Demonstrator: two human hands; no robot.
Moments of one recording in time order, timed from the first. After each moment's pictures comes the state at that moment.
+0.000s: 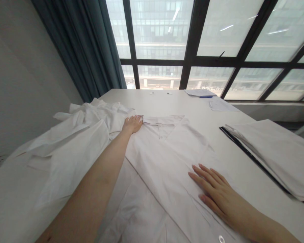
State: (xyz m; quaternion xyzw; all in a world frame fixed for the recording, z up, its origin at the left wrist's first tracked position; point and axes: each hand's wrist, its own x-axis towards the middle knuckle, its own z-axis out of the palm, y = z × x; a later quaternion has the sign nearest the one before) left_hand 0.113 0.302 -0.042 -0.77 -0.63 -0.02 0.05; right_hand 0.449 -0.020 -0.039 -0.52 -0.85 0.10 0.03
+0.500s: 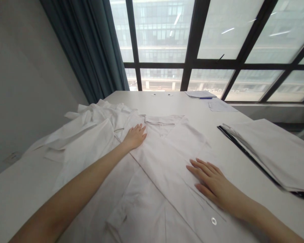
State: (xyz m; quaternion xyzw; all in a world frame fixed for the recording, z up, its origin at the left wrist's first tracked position) left_hand 0.120 0.191 -0.037 -0.81 -0.58 0.00 0.09; right_hand 0.446 -0.017 -0.030 -0.51 -0.85 0.10 0.05
